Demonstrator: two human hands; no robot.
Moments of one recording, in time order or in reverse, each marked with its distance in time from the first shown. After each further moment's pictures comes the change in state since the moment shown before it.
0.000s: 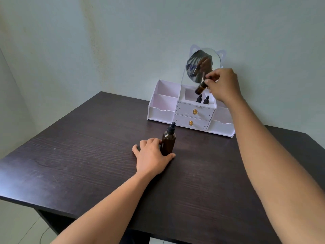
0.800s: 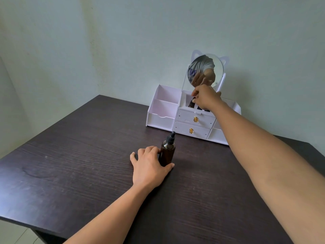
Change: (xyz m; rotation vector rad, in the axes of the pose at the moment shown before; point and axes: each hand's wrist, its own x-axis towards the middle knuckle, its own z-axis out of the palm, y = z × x) left_hand 0.003 -0.001 0.004 -0.009 0.014 0.013; right_hand 0.053 0.029 0.067 -0.404 -0.342 0.009
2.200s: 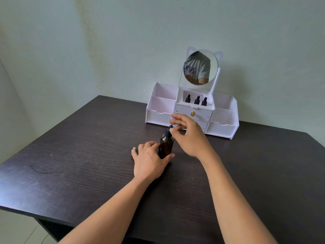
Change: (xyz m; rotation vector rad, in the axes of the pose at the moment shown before) left_hand 0.000 0.003 -0.001 0.005 0.002 0.024; right_hand -0.187 -0.041 0.036 0.655 -0.050 -0.149
